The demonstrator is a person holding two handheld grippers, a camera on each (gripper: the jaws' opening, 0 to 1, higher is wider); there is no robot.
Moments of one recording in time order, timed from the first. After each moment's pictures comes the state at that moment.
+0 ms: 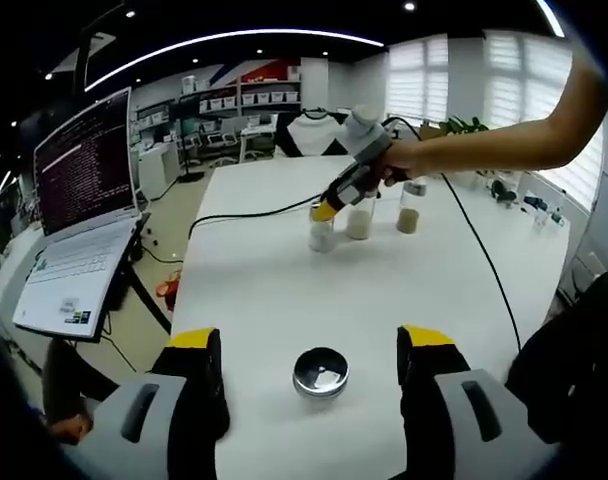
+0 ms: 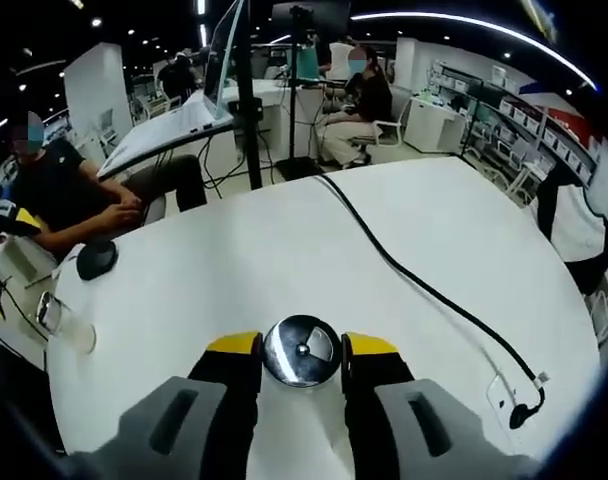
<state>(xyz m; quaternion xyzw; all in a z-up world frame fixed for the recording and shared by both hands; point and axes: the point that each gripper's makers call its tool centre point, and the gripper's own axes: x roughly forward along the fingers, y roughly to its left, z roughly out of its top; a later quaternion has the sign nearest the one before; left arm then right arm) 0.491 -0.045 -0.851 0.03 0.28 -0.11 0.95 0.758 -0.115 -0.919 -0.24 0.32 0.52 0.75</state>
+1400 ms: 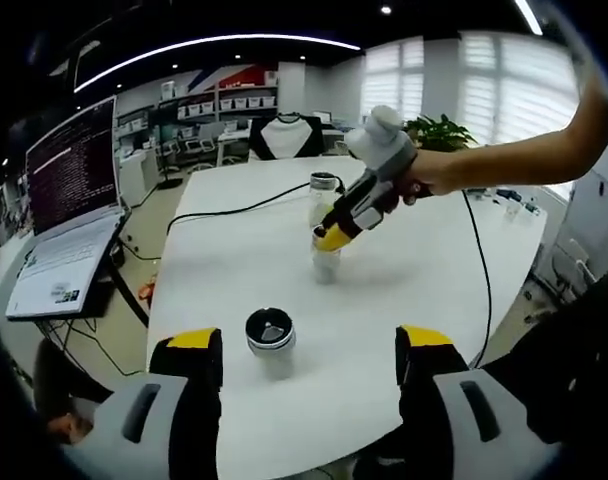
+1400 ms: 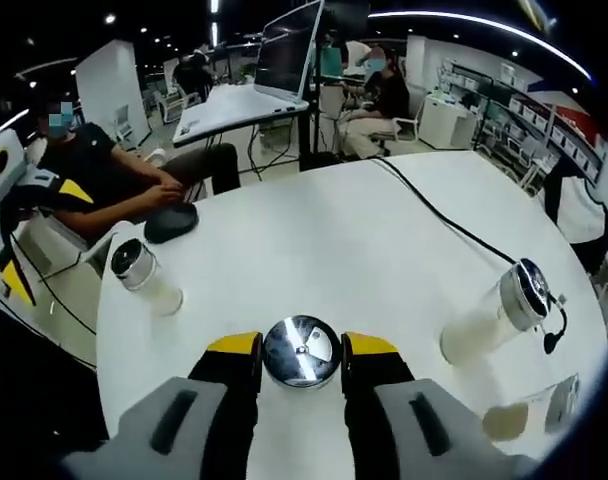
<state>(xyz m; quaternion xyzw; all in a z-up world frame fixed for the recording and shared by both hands) 0.433 -0.076 -0.853 0.03 0.27 -0.17 0.95 0.613 -0.152 -0.917 -0.24 0.33 0.54 0.73</state>
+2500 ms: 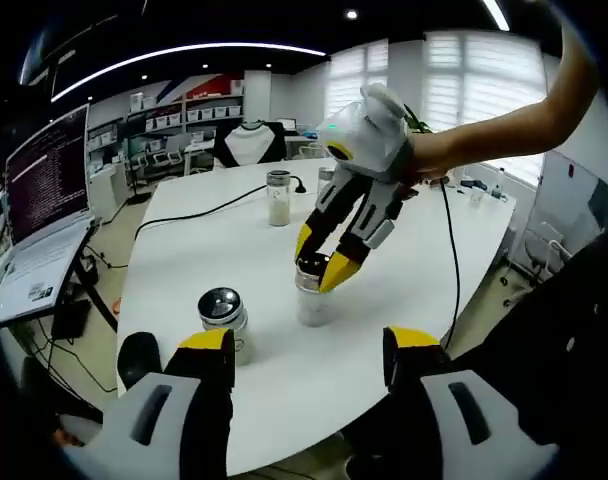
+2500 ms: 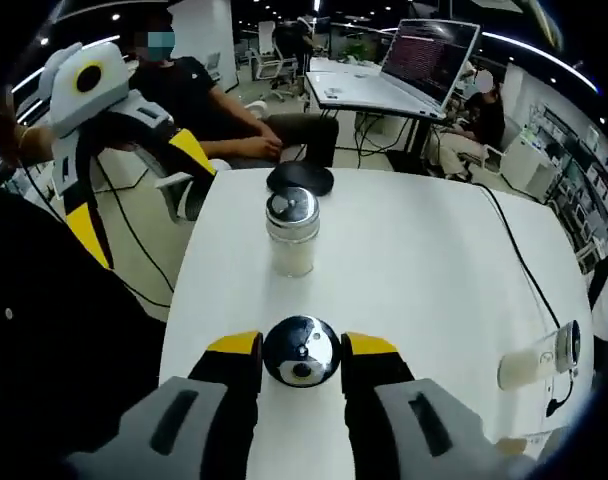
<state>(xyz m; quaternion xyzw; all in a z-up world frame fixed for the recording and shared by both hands) 0.403 -0.109 -0.866 0.04 0.25 -0.25 0.94 0.489 -0.151 -0.912 -0.35 0.29 0.67 0.59</state>
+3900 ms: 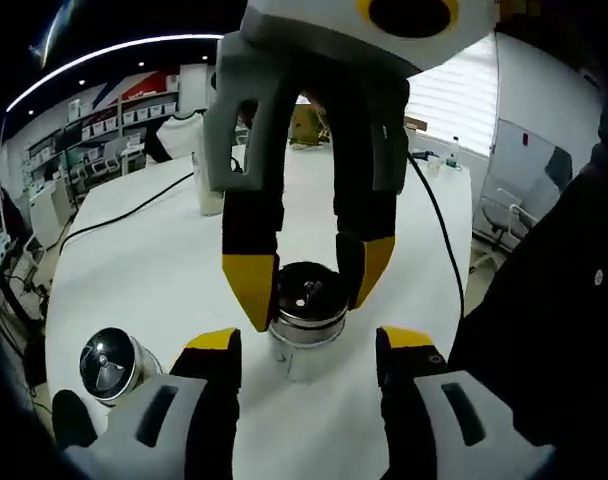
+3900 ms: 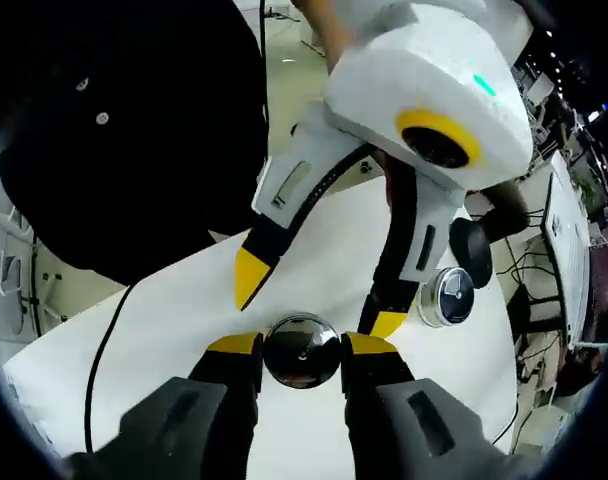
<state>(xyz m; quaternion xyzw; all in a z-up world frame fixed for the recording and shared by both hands) 0.458 -0.170 -0.938 0.07 0.26 -0.37 0.89 0.442 -0.160 -0.922 -0.59 0.08 0.79 0.16</state>
